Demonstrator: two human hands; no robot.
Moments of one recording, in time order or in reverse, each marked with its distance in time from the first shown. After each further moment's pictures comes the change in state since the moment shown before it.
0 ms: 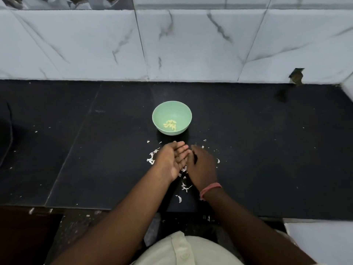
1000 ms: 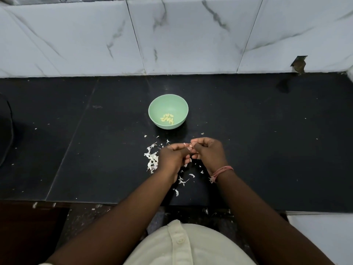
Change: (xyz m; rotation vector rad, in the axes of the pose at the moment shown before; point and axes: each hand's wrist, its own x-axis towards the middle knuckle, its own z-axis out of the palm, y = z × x) left_hand 0.004 -0.040 -0.005 0.338 -0.027 0.294; right_hand 0.022 0.004 -0.041 0.832 -0.202 0.524
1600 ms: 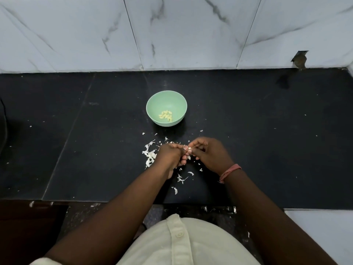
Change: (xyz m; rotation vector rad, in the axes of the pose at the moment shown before) left_hand 0.022 -0.003 -0.004 0.166 -0.013 -0.106; right_hand 0.006 0.005 -0.025 -0.590 -0.234 -0.260
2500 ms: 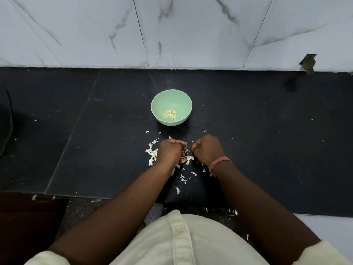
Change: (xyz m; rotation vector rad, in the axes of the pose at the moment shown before) left_hand -0.002 0.008 -0.004 -0.042 0.143 0.055; right_hand 0.026 -0.016 0.015 -0.463 0.007 0.178
